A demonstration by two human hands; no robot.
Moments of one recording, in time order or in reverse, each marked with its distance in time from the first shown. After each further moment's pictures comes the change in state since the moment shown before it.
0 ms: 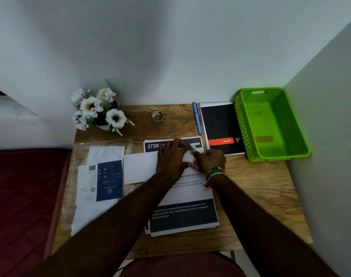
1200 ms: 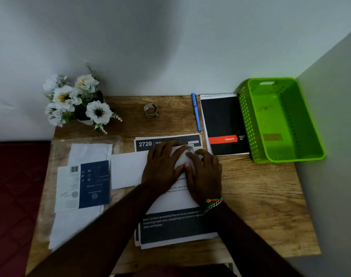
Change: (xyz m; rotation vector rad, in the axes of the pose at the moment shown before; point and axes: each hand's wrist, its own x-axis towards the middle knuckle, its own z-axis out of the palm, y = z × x) left_hand -0.008 -0.033 0.027 0.045 0.113 0.143; right_hand -0.010 0.066 0.022 -0.599 0.261 -0.821
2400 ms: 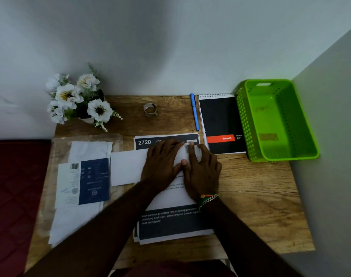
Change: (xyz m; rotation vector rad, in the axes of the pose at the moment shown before) left_hand -0.001 0.001 0.003 0.024 0.057 0.004; right_hand 0.005 -0.004 0.004 -0.181 -0.126 0.101
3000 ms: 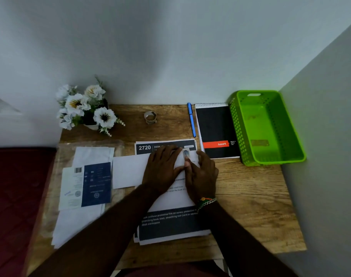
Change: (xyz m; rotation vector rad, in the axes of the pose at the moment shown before) left_hand -0.002 0.008 -0.007 0.052 -0.020 -0.003; right_hand -0.007 0.003 -0.011 0.253 0.108 0.001
